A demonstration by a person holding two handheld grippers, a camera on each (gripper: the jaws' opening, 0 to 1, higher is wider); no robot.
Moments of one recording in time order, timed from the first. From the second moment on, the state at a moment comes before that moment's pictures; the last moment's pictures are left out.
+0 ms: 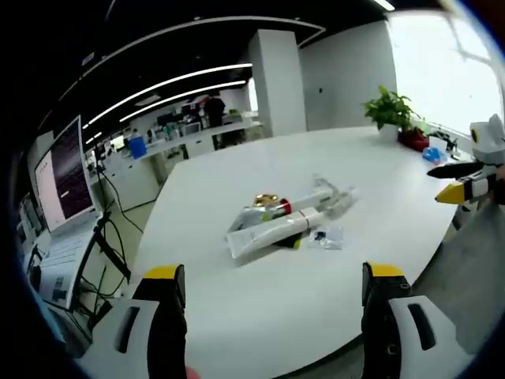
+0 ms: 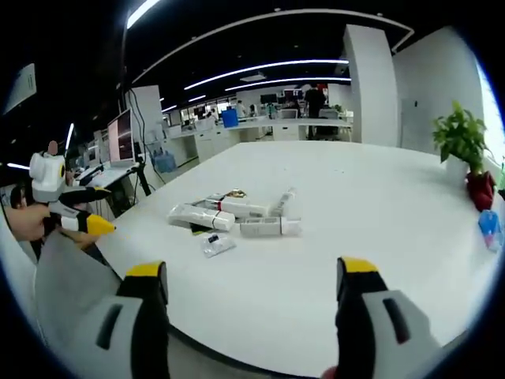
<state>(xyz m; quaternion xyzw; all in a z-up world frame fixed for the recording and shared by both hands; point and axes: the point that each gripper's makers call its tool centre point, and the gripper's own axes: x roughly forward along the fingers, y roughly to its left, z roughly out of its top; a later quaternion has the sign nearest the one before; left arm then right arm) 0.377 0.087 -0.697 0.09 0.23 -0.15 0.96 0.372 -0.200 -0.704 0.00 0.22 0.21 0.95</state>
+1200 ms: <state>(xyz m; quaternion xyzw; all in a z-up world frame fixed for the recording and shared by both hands) 0.378 0.089 -0.700 0.09 0.23 -0.15 0.96 0.372 -0.202 -0.706 0.00 0.23 0.21 0.95</state>
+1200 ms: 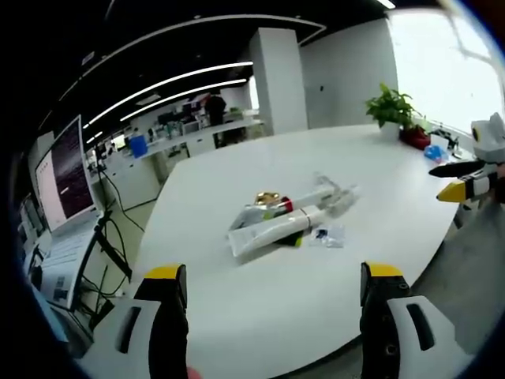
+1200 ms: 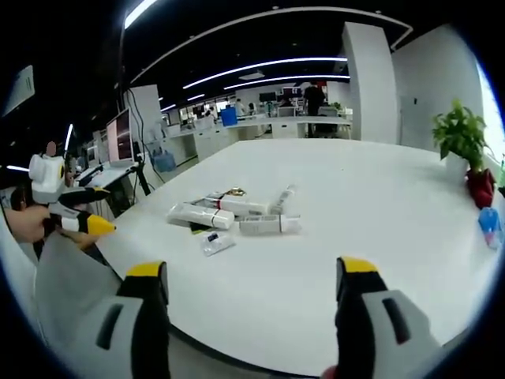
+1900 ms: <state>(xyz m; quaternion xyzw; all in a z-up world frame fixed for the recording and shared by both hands) 0.378 0.087 -0.699 0.10 0.23 -0.15 0.96 0.372 -0.202 -0.706 0.00 0.23 0.21 0.95</state>
